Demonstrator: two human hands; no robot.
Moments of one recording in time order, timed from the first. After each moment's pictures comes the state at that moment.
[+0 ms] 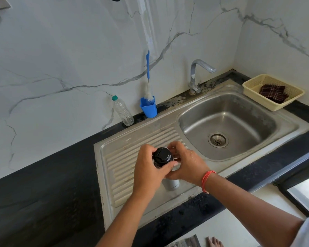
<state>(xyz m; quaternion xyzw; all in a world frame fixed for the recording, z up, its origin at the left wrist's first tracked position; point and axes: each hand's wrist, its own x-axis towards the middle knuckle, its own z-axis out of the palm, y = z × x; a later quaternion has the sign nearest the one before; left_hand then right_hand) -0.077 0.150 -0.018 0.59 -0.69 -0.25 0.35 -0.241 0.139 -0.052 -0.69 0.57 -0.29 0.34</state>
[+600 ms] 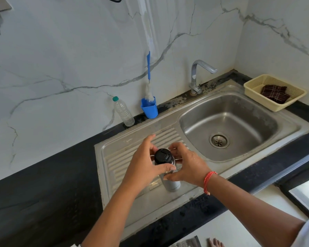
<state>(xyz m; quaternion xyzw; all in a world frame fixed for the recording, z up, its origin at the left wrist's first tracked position) -0.058 0.134 0.021 0.57 -0.71 -0.35 0.22 -0.244 0.138 -0.057 -0.68 0.56 -0.30 0.37</state>
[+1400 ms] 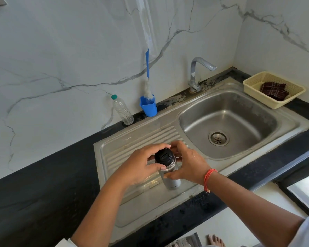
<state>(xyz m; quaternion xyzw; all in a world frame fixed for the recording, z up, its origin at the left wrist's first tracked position) -0.039 0.117 0.021 0.48 -0.76 -0.43 0.11 -0.243 0.139 -0.057 -0.69 0.56 -0.30 0.36</state>
